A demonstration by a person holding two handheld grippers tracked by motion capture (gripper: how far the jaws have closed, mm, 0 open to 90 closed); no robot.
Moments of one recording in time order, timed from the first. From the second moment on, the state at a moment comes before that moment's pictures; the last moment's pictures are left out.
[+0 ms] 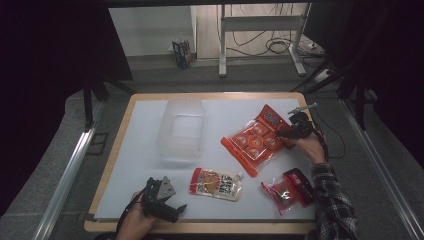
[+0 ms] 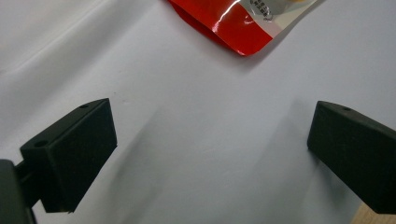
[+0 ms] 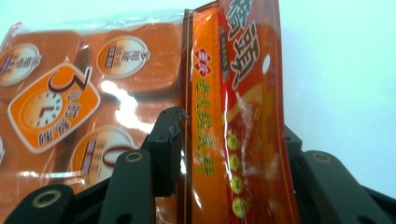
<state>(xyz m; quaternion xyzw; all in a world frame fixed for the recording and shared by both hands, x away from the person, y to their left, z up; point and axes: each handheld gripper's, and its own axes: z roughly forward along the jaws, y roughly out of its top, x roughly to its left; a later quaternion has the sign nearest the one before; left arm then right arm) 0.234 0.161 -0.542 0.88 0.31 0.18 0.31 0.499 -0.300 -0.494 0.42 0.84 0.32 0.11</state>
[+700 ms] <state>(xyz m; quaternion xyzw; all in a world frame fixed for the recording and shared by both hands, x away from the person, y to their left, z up) 0.234 0.160 -0.542 0.88 0.31 0.18 0.31 0.506 -0.290 -0.496 0.45 0.84 0.30 0.12</state>
